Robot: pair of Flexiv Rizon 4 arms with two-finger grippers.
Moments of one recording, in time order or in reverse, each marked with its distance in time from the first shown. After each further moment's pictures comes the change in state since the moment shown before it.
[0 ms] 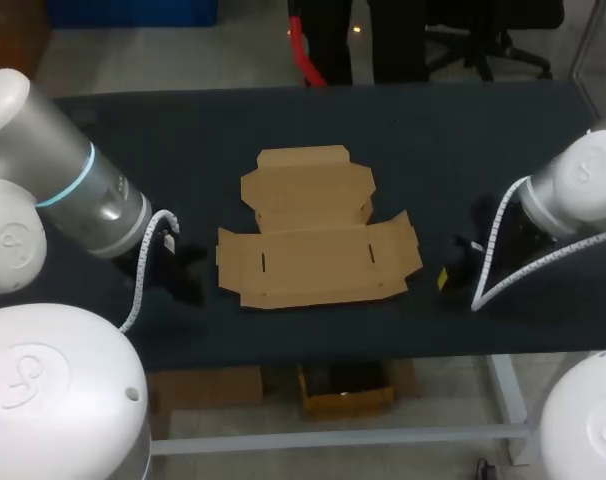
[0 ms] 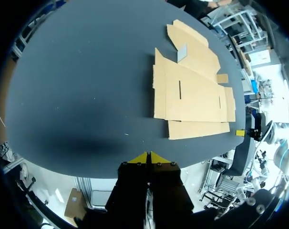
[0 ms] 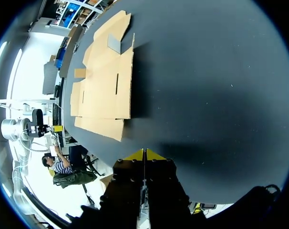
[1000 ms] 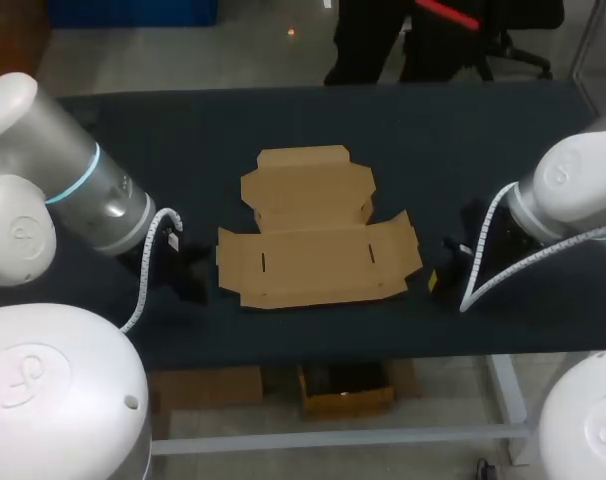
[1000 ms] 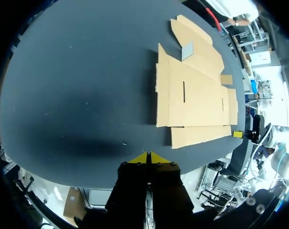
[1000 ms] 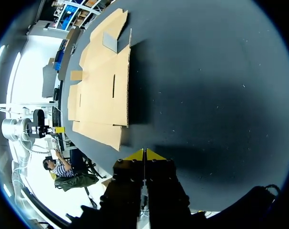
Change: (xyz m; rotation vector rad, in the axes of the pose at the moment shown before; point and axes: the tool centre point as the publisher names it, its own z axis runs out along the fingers) left arm -0.002 -0.012 0.018 -0.036 0.018 -0.008; right arm 0.001 0.007 0.018 -0.007 0.004 0.024
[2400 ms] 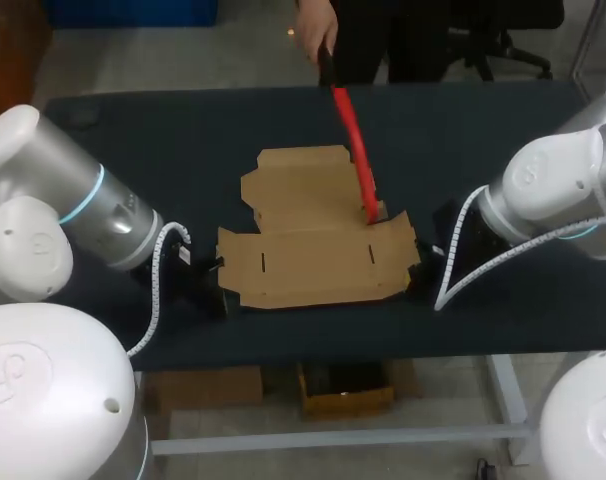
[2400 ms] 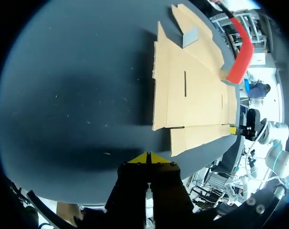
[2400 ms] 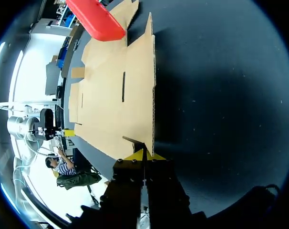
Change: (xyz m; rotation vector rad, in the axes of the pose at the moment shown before) left arm 0.009 0.002 0.042 -0.056 0.110 -0.017; right arm 0.024 0.012 0.036 0.022 0.040 -0.013
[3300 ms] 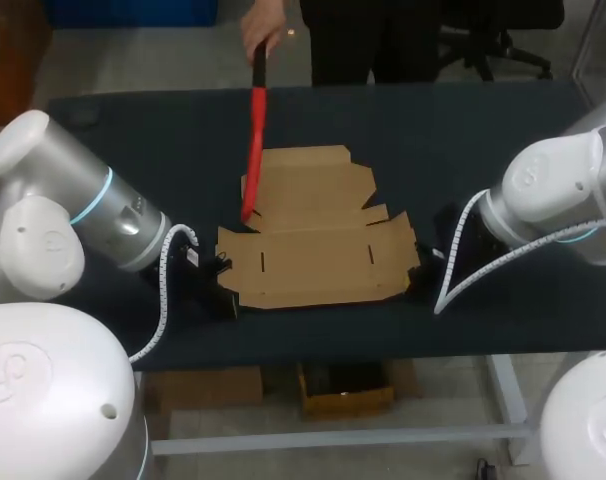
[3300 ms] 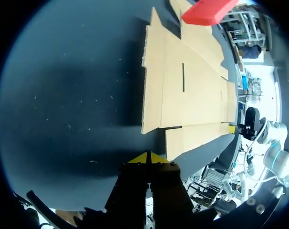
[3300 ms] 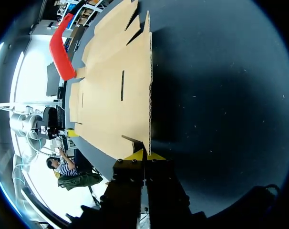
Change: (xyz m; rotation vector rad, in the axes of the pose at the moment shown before) left arm 0.007 -0.001 0.015 -0.036 0.034 0.011; right arm -0.001 -0.003 0.003 -0.007 0.015 0.004
